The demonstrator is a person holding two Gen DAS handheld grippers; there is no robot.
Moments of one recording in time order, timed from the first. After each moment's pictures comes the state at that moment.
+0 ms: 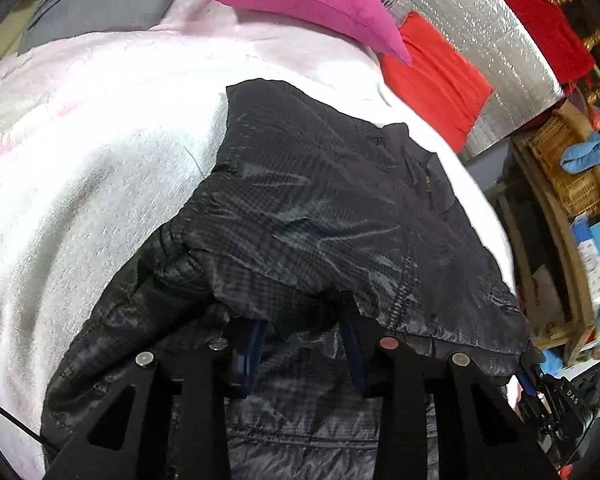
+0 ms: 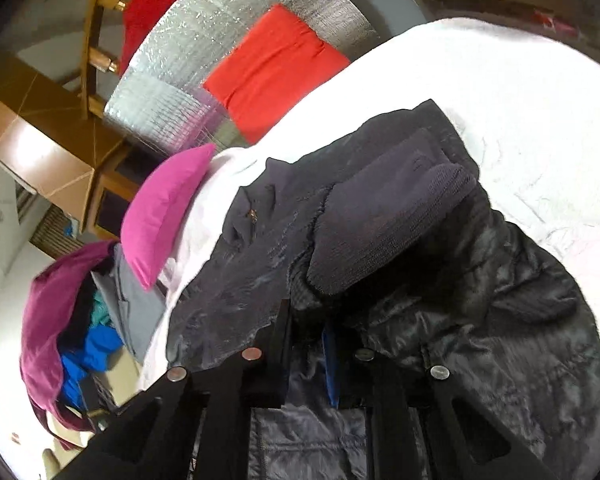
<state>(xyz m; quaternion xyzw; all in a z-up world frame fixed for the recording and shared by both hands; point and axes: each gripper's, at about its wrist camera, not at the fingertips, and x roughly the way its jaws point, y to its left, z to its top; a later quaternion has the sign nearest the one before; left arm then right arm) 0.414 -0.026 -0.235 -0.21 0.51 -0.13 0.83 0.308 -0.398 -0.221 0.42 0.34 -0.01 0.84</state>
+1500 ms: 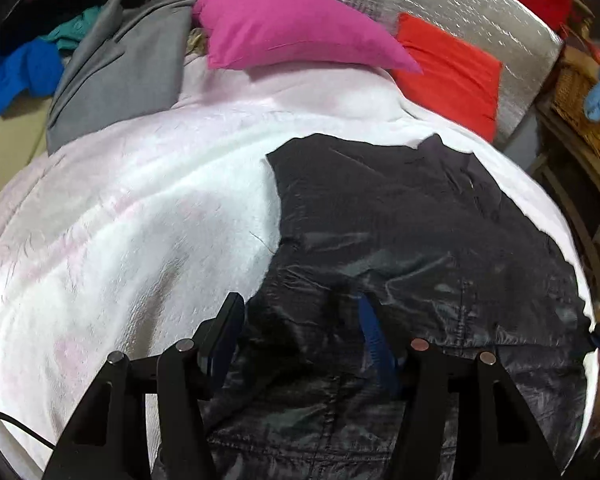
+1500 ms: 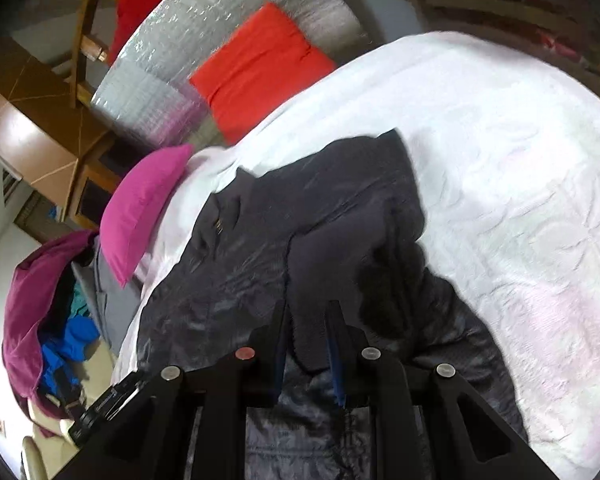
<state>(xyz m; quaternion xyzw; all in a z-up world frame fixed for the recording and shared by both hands) 0.421 -0.009 -0.213 -0.06 0.46 -0.07 0.88 0.310 -0.452 -0.220 0.39 0.36 -0.03 0.85</state>
